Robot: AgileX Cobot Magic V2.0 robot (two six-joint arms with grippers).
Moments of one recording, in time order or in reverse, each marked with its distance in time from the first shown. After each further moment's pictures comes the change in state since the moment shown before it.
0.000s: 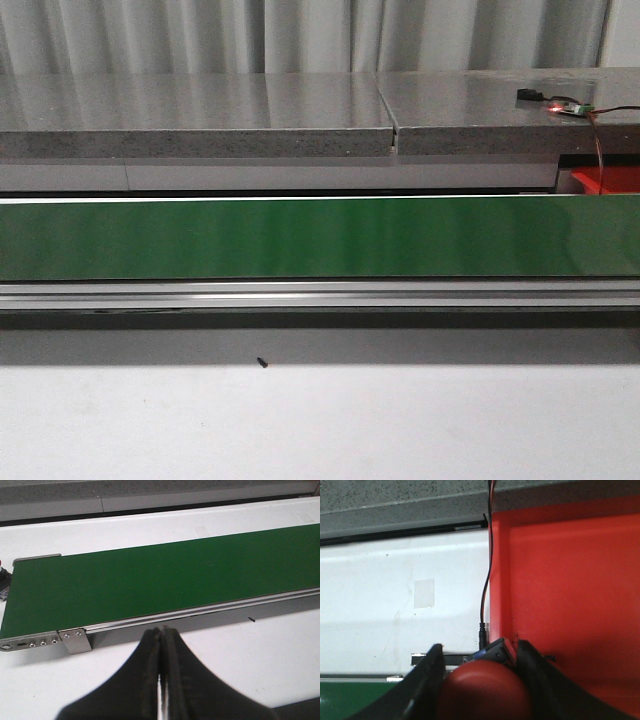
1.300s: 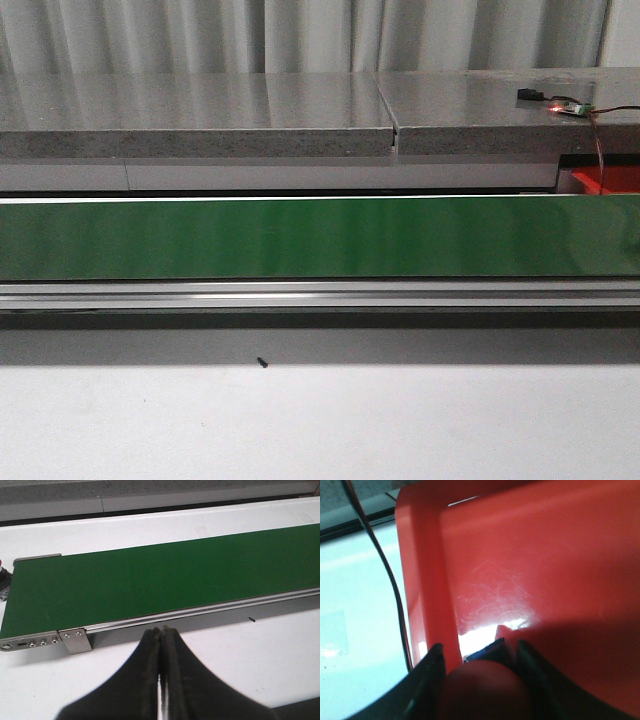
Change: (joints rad) left arm 0.000 0.000 0.000 0.000 0.000 0.000; right arm -0.032 0.350 -0.123 0.014 -0.114 0.055
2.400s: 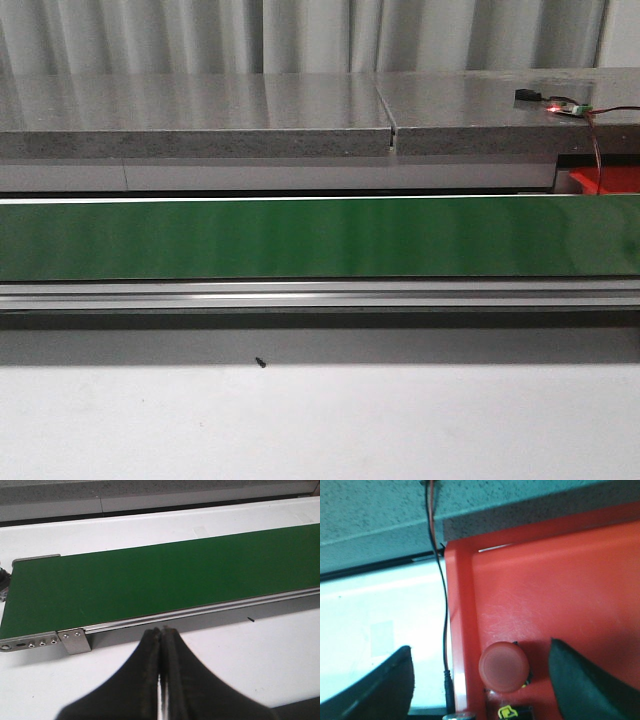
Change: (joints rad) left arm 0.000 0.000 0.000 0.000 0.000 0.000; right arm 0.006 -0.227 0.114 0.021 -0.061 -0.059
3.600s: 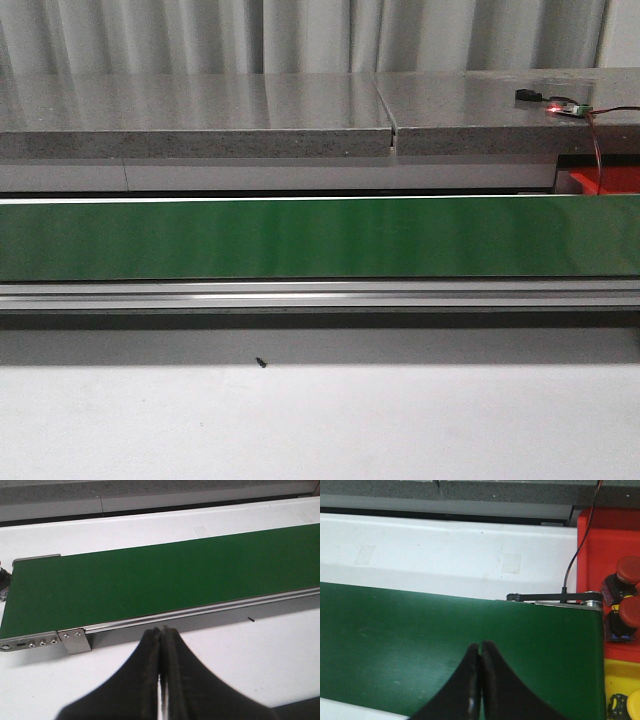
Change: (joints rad) left arm 0.000 0.000 0.000 0.000 0.000 0.000; right arm 0.298 -0.833 0.764 -0.024 -0.191 -0.038
